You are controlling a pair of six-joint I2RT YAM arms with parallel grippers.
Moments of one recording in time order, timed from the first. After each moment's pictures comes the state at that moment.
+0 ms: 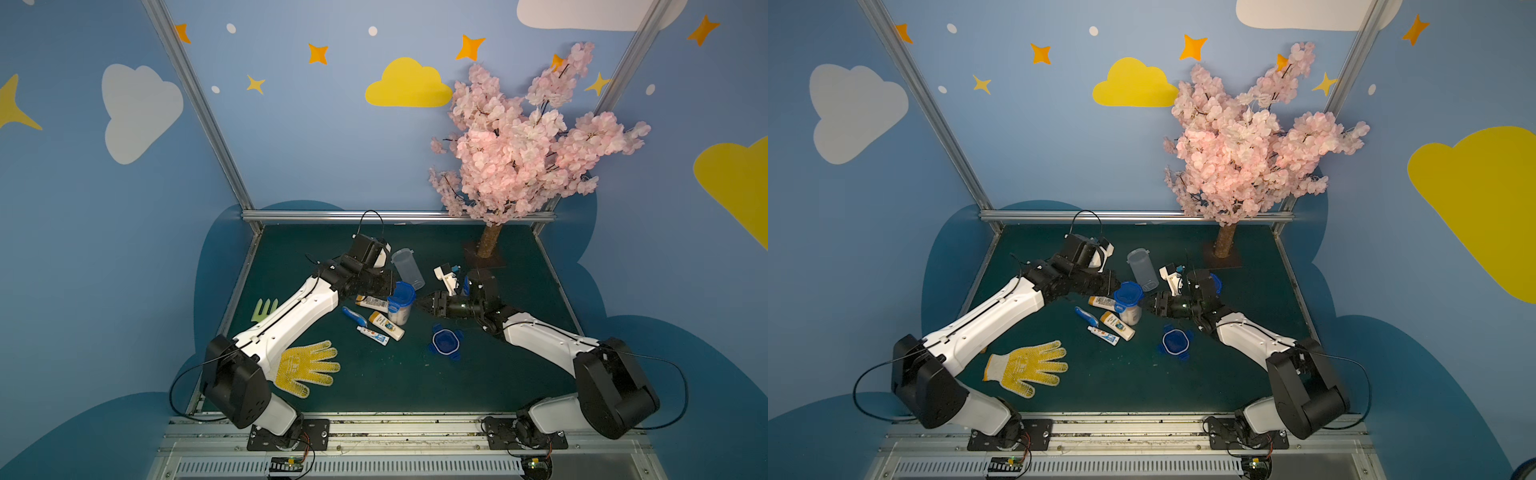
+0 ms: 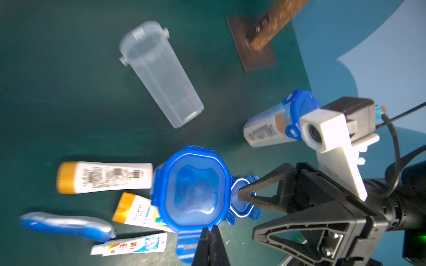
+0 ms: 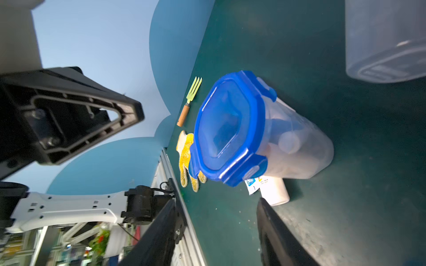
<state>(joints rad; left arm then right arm) -0.59 1.56 1.36 -0.67 0.24 -0.48 0.50 1.46 0.71 0.27 -0.79 0.72</state>
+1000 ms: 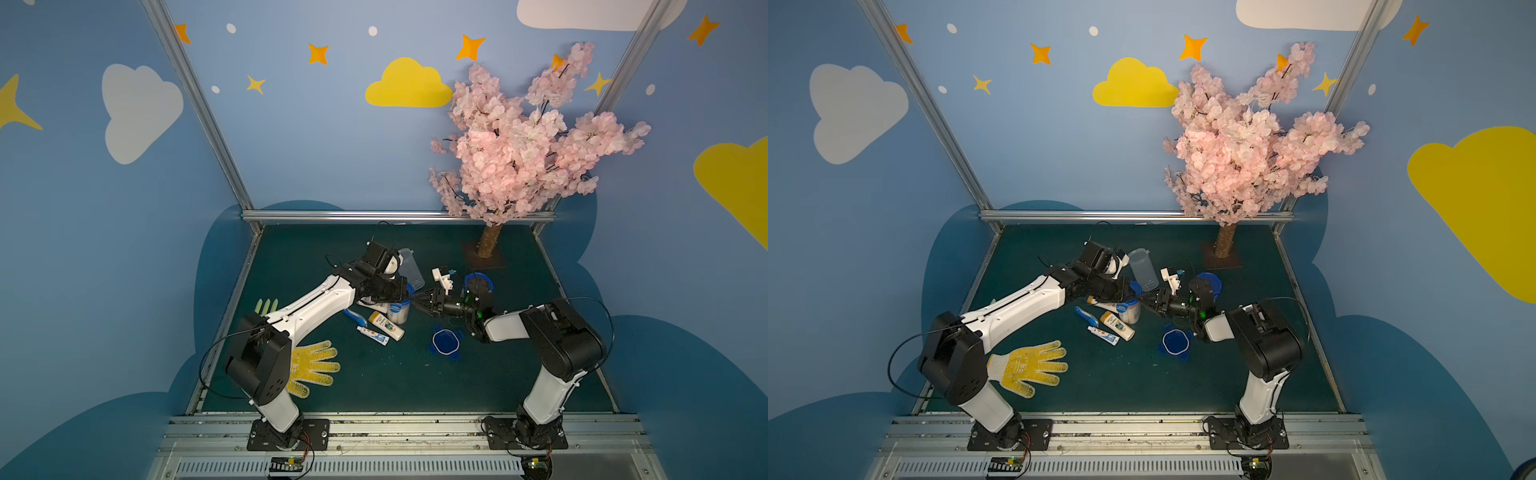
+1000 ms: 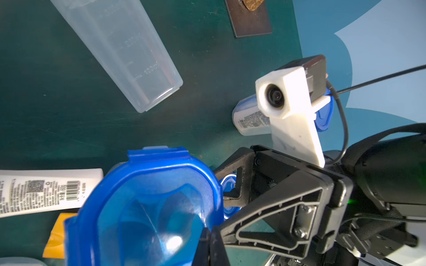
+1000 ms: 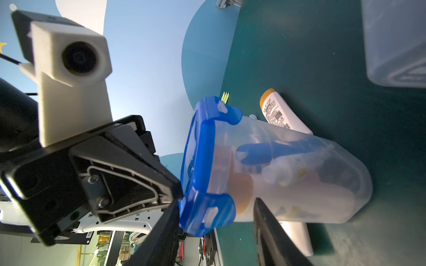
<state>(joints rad) -0.60 1.67 1.31 -0.53 0.37 -0.52 0.46 1.81 0.63 1.01 -0.92 1.12</state>
